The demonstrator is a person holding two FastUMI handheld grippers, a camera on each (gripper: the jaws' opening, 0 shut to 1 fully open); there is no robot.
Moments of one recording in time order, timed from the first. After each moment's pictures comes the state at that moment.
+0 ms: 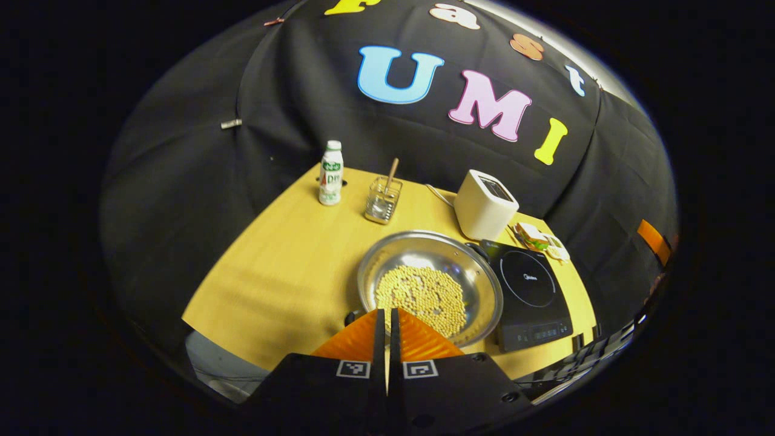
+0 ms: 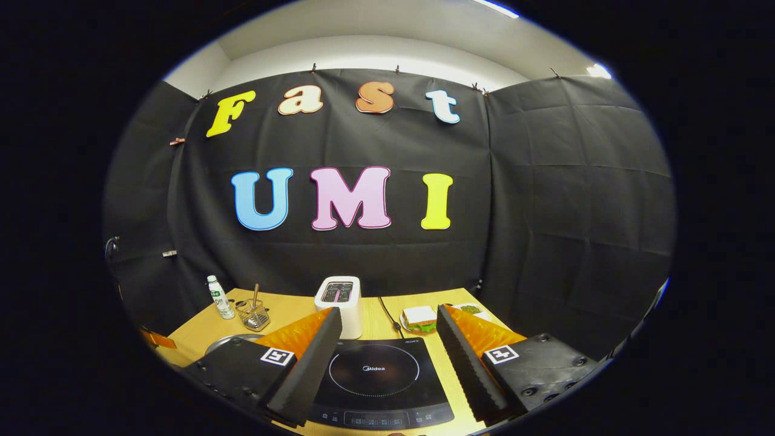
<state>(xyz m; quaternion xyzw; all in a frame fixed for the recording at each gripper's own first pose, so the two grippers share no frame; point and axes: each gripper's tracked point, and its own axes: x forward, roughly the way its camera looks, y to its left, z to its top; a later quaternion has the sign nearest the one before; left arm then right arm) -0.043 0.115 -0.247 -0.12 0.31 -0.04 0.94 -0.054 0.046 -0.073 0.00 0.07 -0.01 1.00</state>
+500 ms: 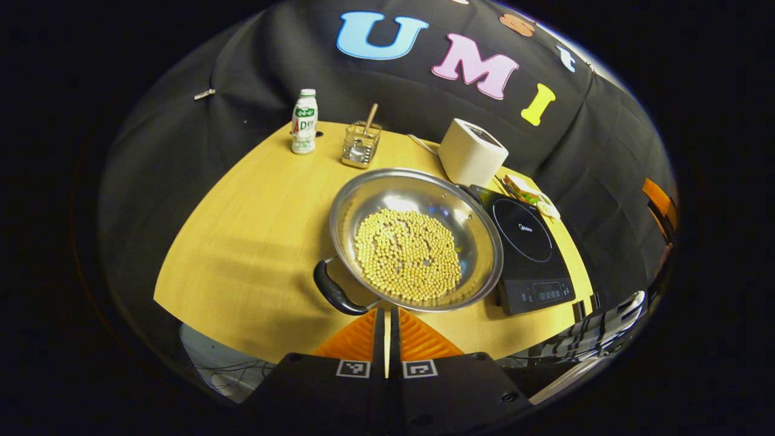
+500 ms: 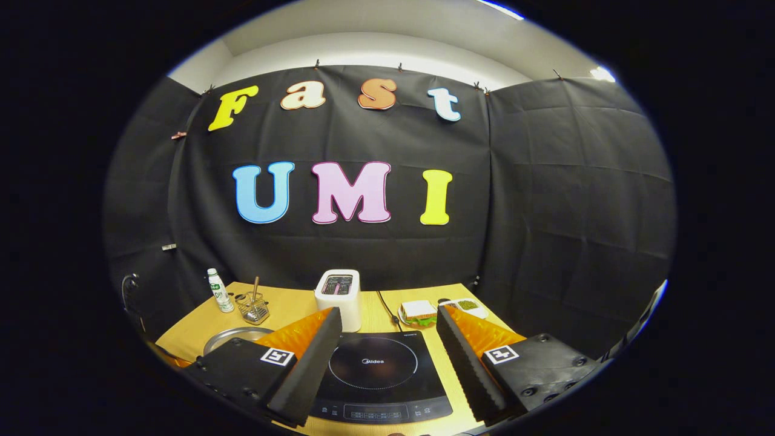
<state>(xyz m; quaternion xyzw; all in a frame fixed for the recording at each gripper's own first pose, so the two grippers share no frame) -0.059 0.082 -0.318 -0.10 0.40 -0.10 0.91 -0.063 0.051 -0.078 0.00 0.09 -0.02 1.00</state>
